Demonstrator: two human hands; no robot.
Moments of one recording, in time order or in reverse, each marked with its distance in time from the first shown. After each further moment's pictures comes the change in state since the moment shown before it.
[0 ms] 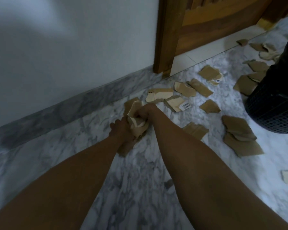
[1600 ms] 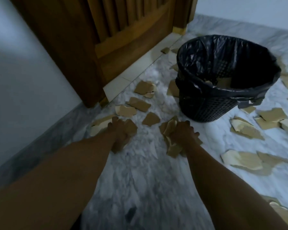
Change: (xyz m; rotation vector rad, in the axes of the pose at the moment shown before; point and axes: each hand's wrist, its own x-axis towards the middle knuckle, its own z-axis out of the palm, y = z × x) left_hand 0.044 0.239 -0.034 0.413 -0.129 0.304; right_hand -0.077 0.245 -0.200 -0.081 0.690 0.335
